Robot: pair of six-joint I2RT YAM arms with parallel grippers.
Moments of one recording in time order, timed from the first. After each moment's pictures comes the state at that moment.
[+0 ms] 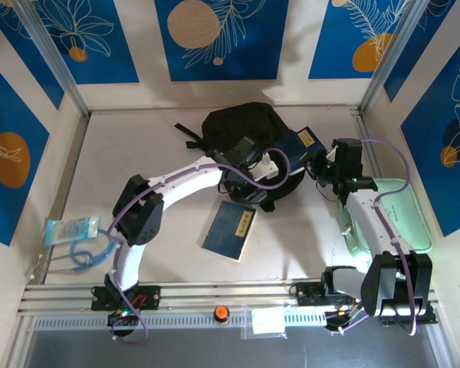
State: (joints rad) left arm -0.84 2.06 1.72 -0.71 0.25 0.26; right arm 0.00 1.19 0.85 -0.31 -0.39 0.90
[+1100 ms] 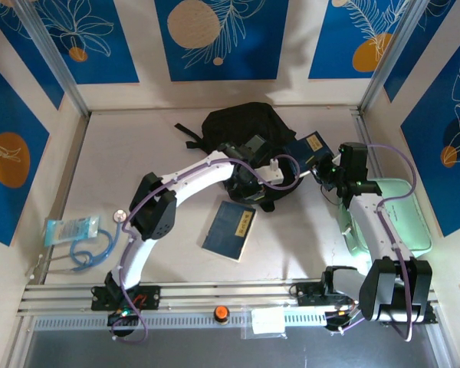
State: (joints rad) left arm -0.85 2.19 1.95 -0.96 0.23 0.45; right arm -0.06 1.14 0.82 -0.36 -0.36 0.90
